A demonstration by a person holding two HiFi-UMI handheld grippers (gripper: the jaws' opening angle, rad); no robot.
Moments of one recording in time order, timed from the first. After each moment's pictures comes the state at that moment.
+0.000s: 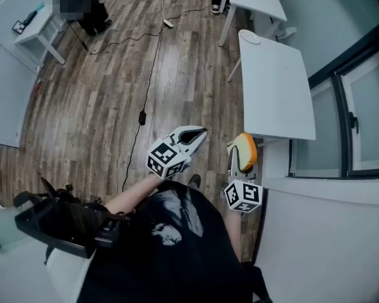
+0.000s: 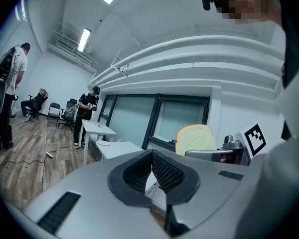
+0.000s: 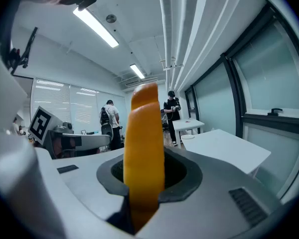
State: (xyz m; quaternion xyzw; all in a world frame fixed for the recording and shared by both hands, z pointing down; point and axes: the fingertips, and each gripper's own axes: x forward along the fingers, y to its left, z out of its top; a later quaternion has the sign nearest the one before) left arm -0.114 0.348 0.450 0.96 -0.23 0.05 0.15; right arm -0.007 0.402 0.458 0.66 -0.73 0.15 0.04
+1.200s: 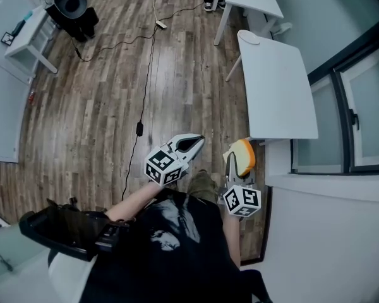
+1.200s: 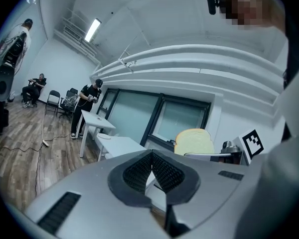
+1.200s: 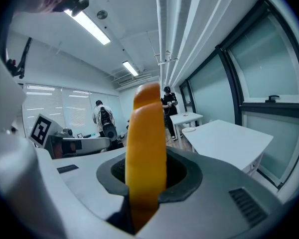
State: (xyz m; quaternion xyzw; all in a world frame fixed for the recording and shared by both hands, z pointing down) left arm -0.168 0.308 0.473 0.96 -0.20 0.04 0.20; right arm -0.063 0.367 0.482 0.67 -0.71 0.20 0.02
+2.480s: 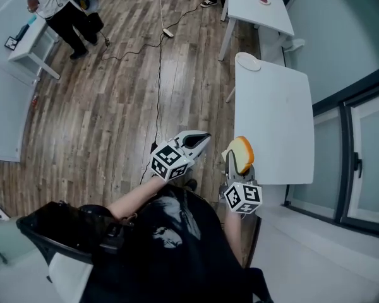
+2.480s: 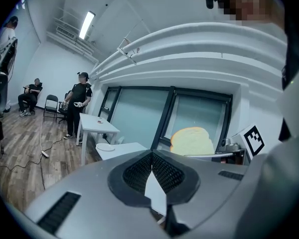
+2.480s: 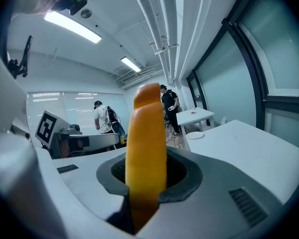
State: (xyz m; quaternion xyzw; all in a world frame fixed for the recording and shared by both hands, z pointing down) left arm 0.006 0.081 0.483 0.96 -0.22 0.07 0.17; right arm 0.090 0.130 0.501 0.62 -0.75 0.22 0.02
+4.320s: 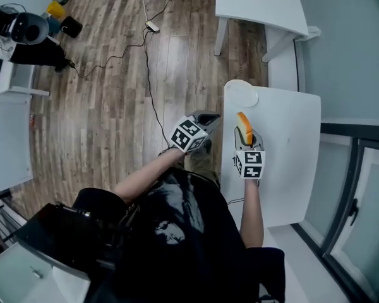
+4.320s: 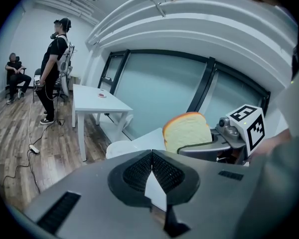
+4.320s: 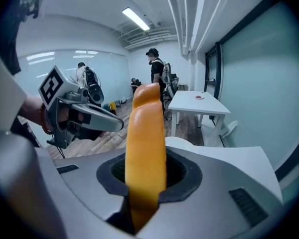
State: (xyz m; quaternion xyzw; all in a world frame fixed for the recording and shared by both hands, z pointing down) left arm 0.190 -0.344 0.645 0.93 -0.17 0.21 0.25; right arm 0.260 -0.305 0.647 0.57 -0.75 0.23 0.25
